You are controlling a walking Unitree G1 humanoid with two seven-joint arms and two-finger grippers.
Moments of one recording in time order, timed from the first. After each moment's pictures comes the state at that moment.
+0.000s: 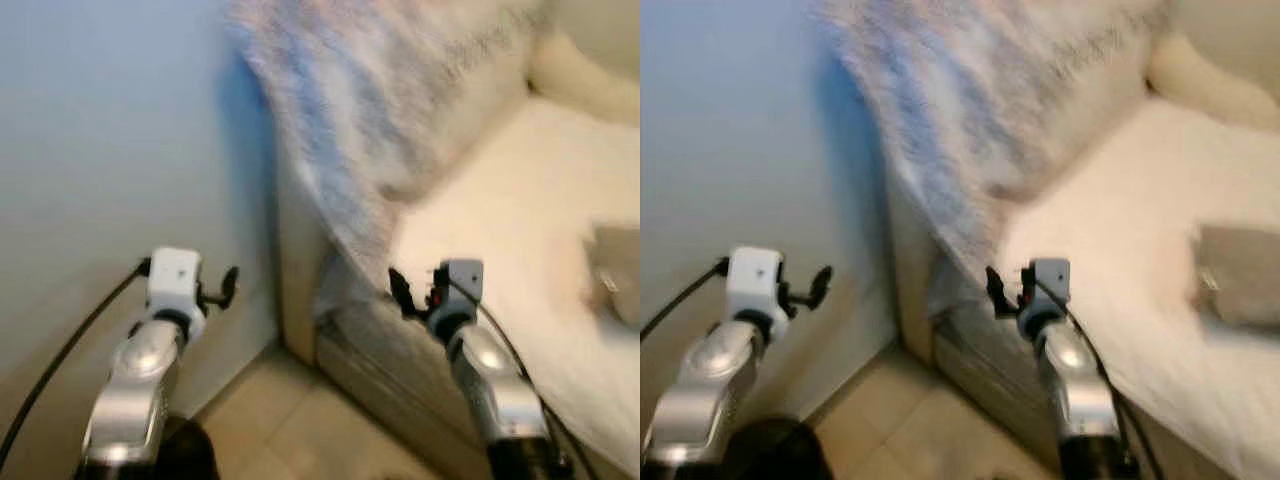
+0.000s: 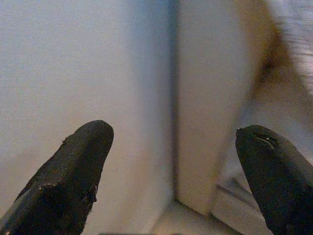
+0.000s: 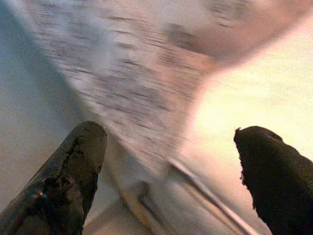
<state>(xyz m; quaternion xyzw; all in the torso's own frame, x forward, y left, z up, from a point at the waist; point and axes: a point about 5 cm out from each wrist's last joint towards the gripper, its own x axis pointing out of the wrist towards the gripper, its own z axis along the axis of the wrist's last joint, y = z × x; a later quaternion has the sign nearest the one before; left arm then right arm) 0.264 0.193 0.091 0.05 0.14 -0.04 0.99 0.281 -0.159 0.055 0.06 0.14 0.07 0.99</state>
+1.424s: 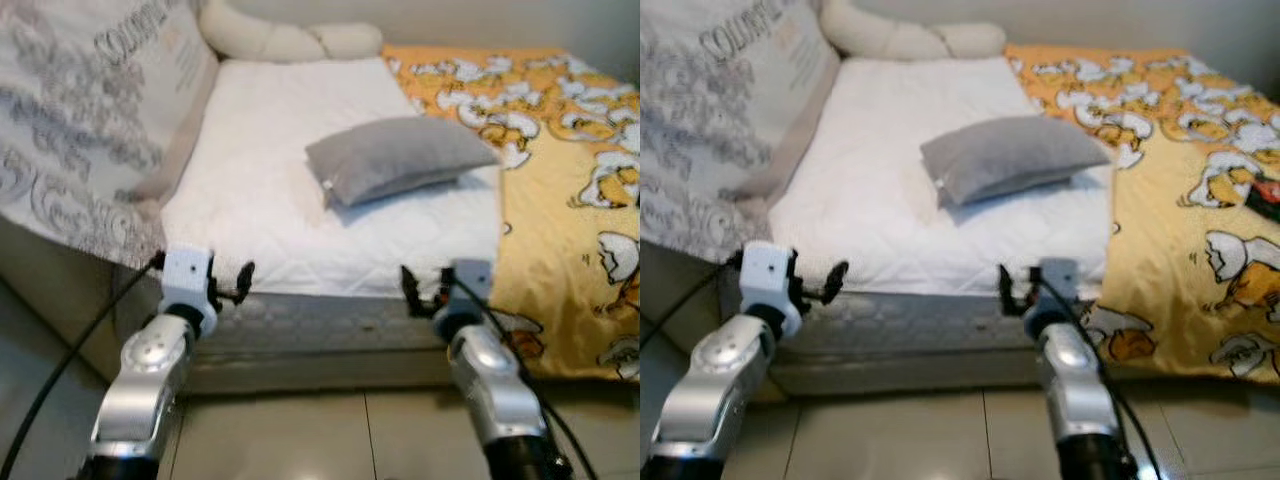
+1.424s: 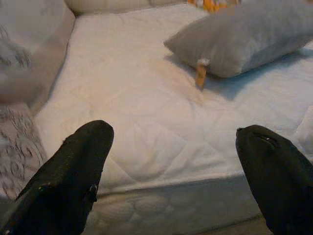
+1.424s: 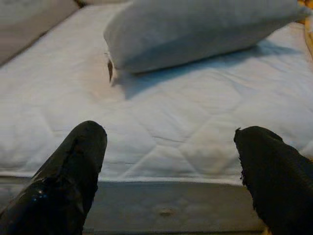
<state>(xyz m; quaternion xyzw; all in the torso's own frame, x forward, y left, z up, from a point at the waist) 0.269 0.184 0.101 0.05 0.10 -0.08 0.99 0.283 -0.154 0.054 0.06 0.13 0.04 0.99</state>
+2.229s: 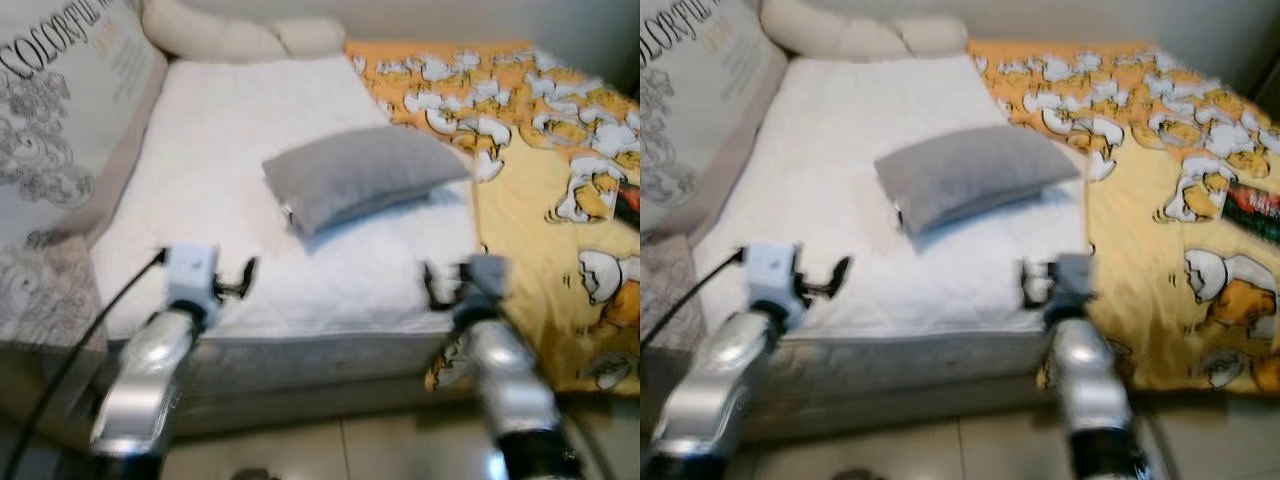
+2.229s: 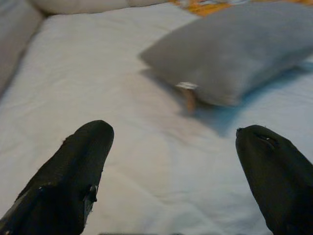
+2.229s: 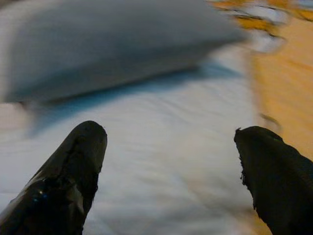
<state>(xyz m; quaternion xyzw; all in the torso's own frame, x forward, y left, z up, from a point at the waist) 0.270 0.189 0.101 0.05 0.10 -0.06 0.99 0.292 -0.157 0.062 0.02 0.11 0.03 0.99</state>
